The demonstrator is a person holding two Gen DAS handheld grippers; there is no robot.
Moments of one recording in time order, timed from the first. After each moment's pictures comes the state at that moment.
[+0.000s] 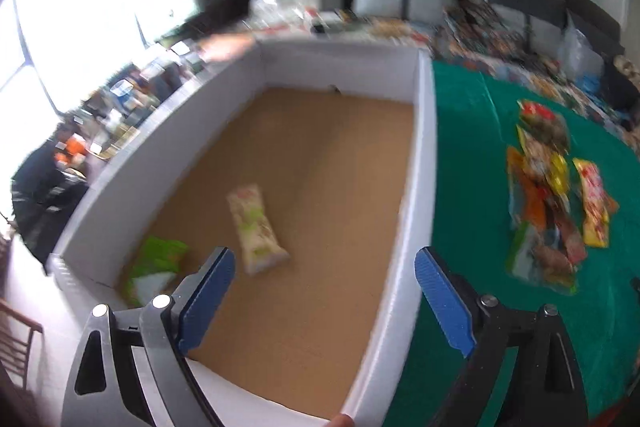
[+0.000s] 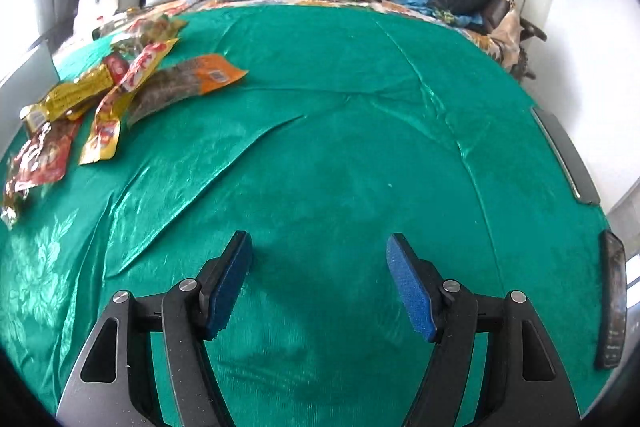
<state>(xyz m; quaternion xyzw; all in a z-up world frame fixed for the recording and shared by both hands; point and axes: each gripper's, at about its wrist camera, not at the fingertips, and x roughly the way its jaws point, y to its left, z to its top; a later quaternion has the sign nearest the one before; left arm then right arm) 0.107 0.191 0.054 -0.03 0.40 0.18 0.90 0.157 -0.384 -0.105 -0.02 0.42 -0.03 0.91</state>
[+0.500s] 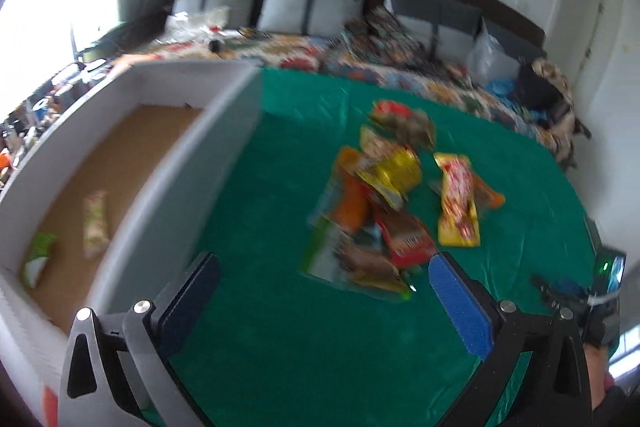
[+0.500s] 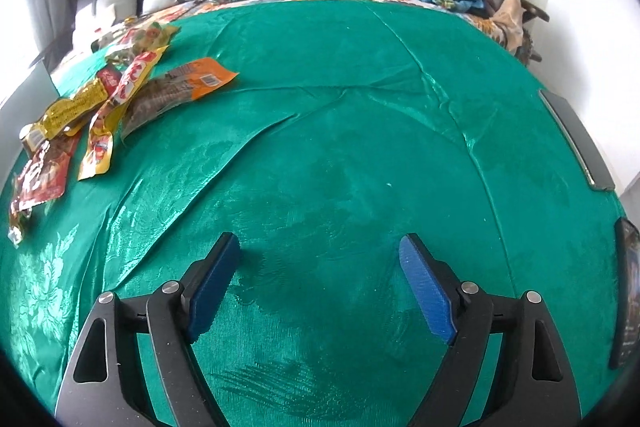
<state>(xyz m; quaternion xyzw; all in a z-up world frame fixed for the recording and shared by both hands) 0.127 0.029 0.045 -0.08 0.40 0.01 0.91 0.155 -0.391 -0.110 0.02 0.43 -0.02 0.90</state>
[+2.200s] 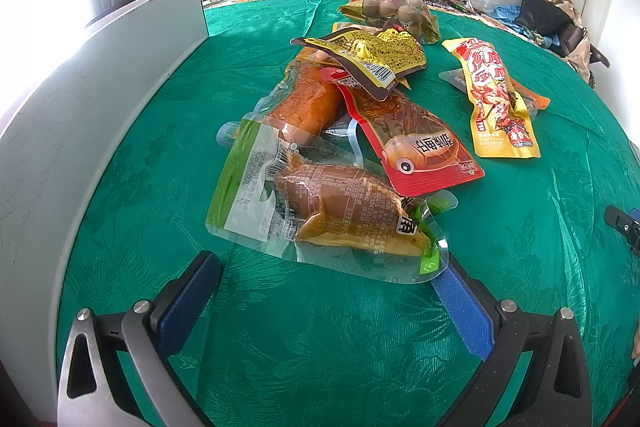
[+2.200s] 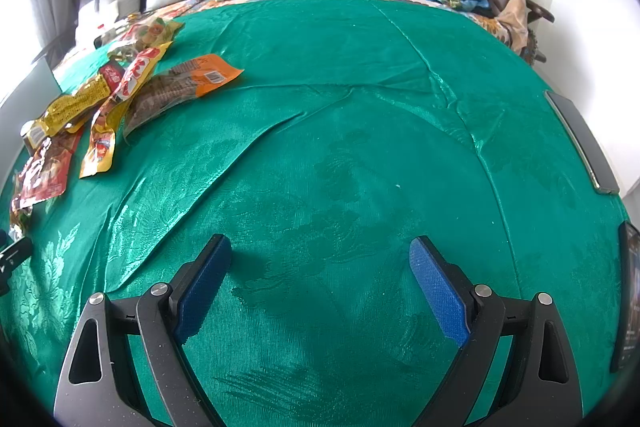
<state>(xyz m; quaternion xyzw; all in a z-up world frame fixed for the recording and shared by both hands) 0.180 -0.025 -0.077 -0.01 0.46 0.01 0.89 0.155 -0.386 -0.112 0.02 0.43 -0.02 0.90</state>
